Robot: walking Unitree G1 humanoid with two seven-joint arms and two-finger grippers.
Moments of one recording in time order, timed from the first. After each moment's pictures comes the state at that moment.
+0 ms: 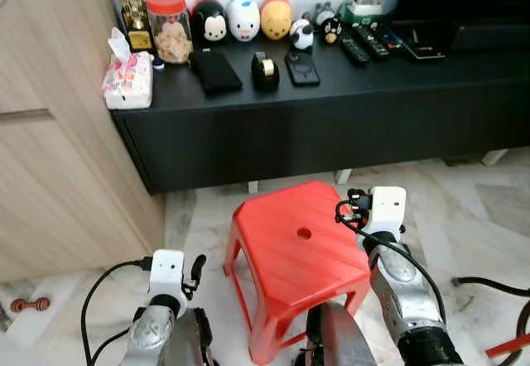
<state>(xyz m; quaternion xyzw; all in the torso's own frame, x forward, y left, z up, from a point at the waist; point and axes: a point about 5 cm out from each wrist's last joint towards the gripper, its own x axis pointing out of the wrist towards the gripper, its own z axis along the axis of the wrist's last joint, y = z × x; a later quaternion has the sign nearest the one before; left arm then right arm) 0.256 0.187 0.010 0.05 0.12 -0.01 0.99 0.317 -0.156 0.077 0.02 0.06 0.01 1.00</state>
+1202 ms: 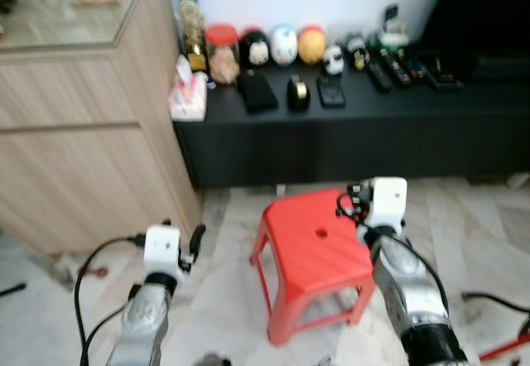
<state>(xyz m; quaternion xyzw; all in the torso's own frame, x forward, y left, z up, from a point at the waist) 0.280 0.184 0.071 0.04 -0.01 -0.03 1.00 0.325 -0.143 0.100 0.03 0.07 0.07 0.99</state>
